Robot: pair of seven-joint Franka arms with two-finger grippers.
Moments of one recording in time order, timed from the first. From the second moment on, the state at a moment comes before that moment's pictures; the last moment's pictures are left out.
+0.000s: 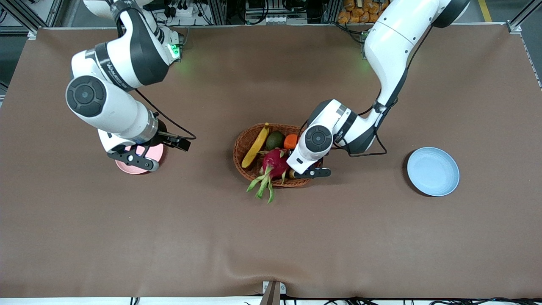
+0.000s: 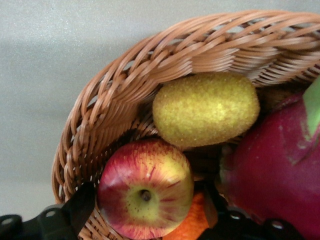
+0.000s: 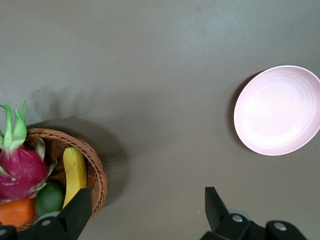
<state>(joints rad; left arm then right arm) -0.44 0.71 -0.24 -1.58 0.04 2.11 -0.71 0.44 0.28 -0.09 -1.61 0.12 1.77 0.64</state>
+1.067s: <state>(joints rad) -0.31 0.56 -0.22 -1.47 0.04 1.88 -0.58 0.77 0.47 -0.07 -1.61 0.17 1.92 1.12</state>
